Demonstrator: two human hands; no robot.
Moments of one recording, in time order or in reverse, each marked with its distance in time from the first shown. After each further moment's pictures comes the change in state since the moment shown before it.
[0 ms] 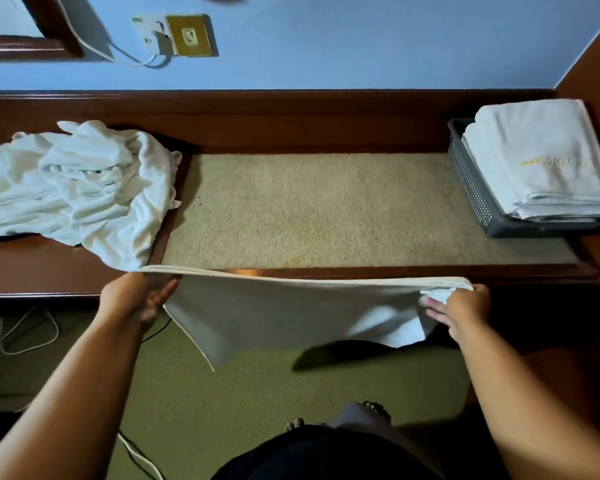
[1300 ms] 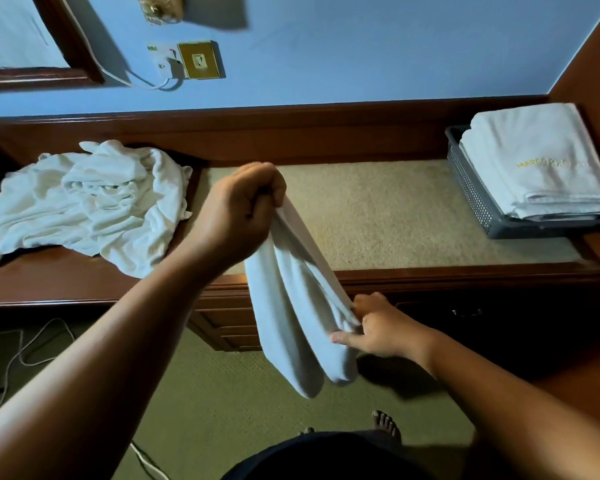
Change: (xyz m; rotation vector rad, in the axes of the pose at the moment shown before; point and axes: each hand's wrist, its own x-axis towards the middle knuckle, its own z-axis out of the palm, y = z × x) left_hand -0.170 0.048 0.115 0.802 -0.668 1.499; right_hand -0.117 0.022 0.039 -1.320 -0.946 -0.779
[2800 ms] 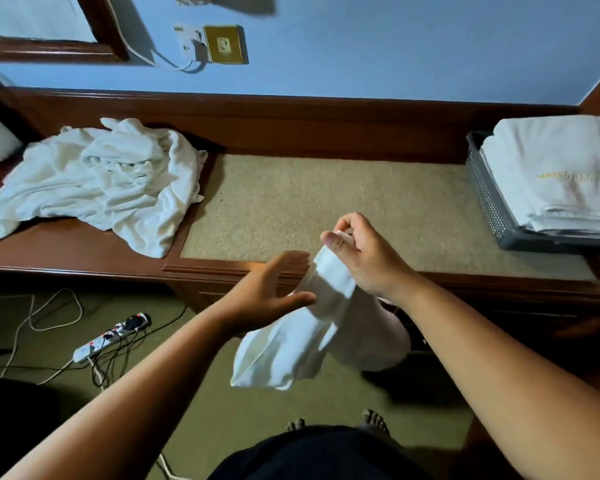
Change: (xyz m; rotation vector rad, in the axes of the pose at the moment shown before) left_hand -0.104 -0.039 0.065 -0.194 -0.461 -0.462; right_hand 0.015 -0.075 -0.068 0.467 0.355 -0.240
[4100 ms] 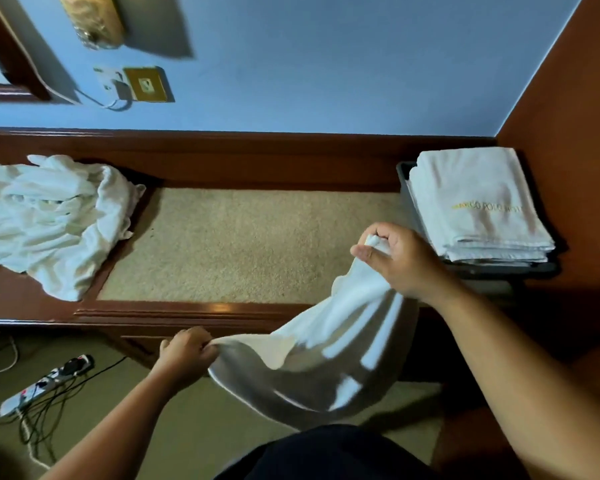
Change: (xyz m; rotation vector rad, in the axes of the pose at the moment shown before) left_hand 0.064 -0.043 0.104 0.462 0.077 -0.562; right_hand -0.016 0.080 -0.224 -0.243 0.143 -0.057
